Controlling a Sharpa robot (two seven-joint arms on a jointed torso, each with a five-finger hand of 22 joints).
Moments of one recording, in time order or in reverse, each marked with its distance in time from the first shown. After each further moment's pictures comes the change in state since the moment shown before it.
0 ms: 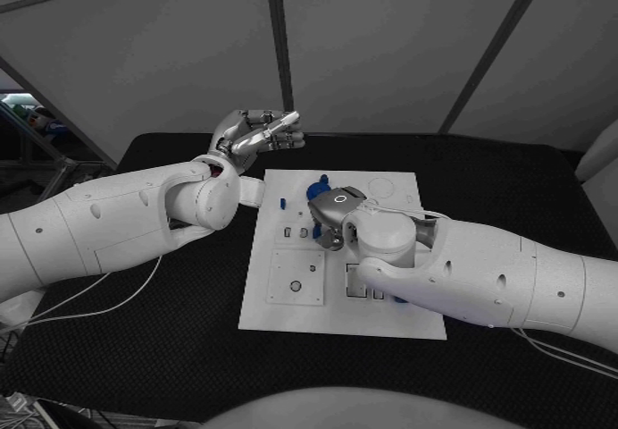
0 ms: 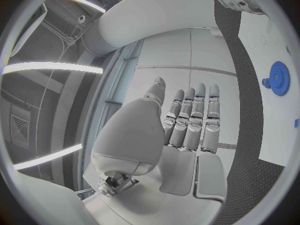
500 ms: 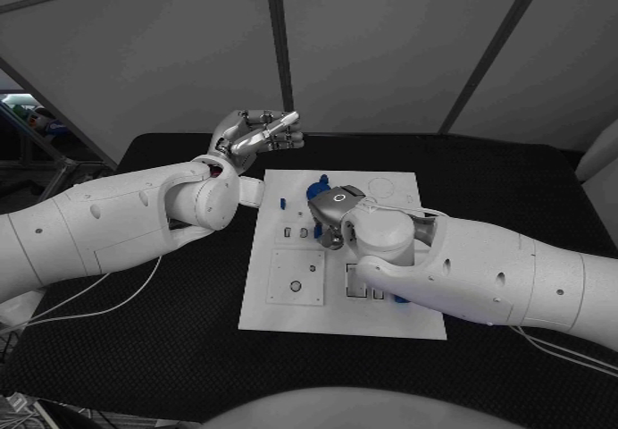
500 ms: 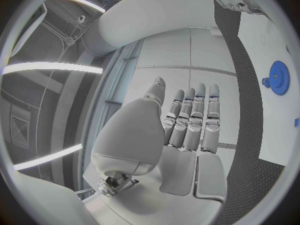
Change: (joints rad) left arm 0.000 0.002 0.000 -0.002 0.000 0.000 -0.001; left_hand 0.000 0.000 0.000 0.000 0.000 0.000 0.000 0.000 0.000 0.000 0.000 0.000 0.000 0.000 0.000 0.000 0.000 0.000 0.000 0.000 0.000 0.000; right arm 0.006 0.004 0.000 -0.001 -0.003 0.023 -0.008; right_hand -0.004 -0.004 0.000 0.000 0.000 0.000 0.000 0.000 0.000 0.000 0.000 0.000 0.000 0.000 0.000 0.000 0.000 0.000 0.000 0.000 0.000 -0.005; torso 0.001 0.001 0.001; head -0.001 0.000
